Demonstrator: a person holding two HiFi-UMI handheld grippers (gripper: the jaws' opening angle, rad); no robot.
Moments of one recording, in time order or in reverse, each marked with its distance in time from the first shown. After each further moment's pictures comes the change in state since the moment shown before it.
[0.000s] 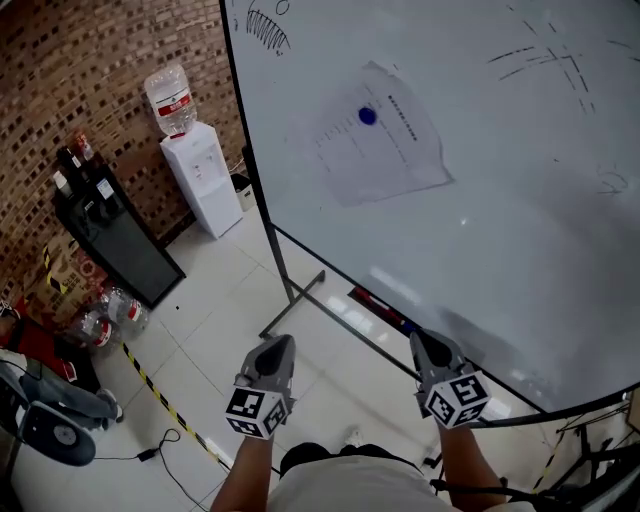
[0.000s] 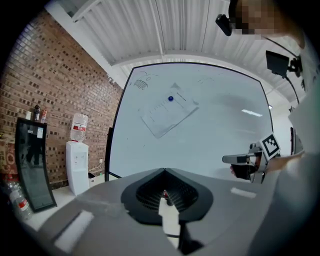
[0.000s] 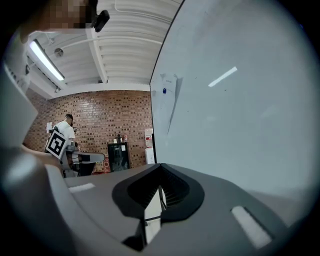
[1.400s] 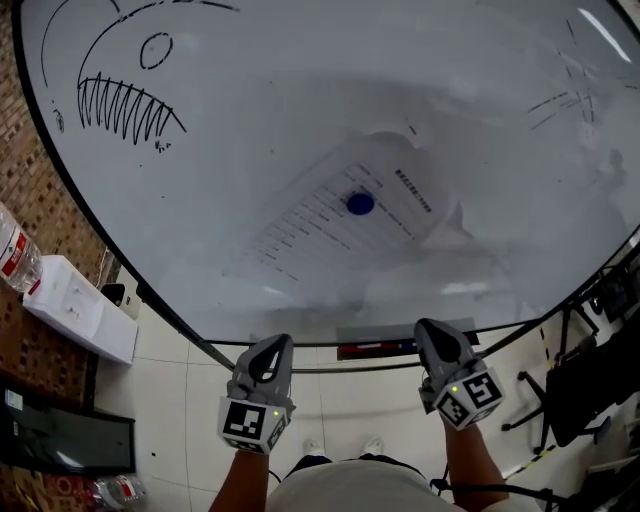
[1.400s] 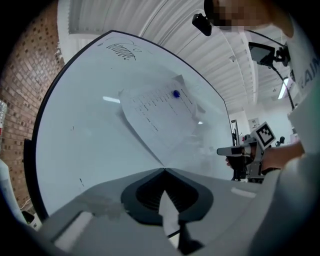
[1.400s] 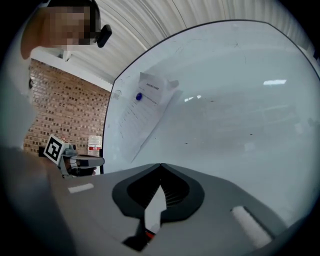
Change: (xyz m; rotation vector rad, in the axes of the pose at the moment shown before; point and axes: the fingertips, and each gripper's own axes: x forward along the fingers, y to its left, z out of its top) left arm 0.216 0.088 0.118 0.195 -0.020 -0.699; right arm 0.103 -0.019 0.102 -0.018 -0.175 -0.675
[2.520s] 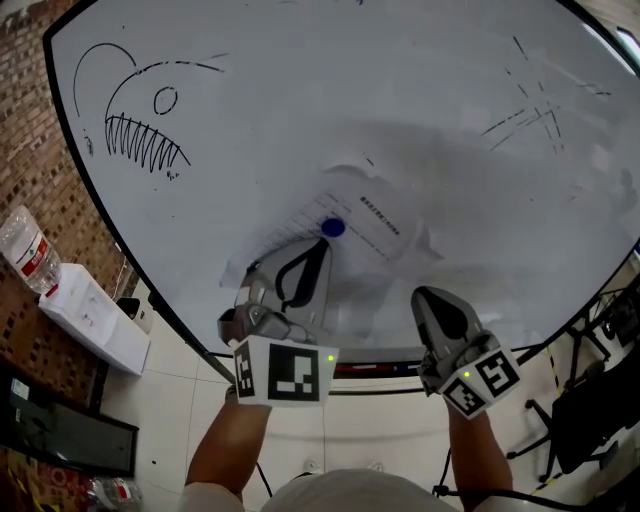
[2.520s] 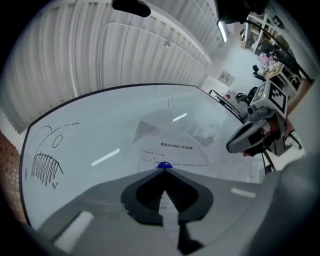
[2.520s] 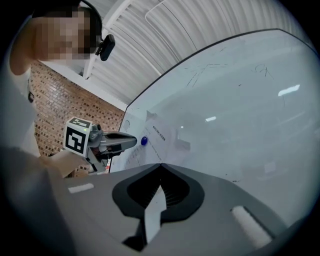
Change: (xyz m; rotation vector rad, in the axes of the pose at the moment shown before) left arm 0.067 -0.057 0.229 0.702 -0.193 0.140; right arm 0.009 0.008 0.137 -0.069 -0.241 0.178
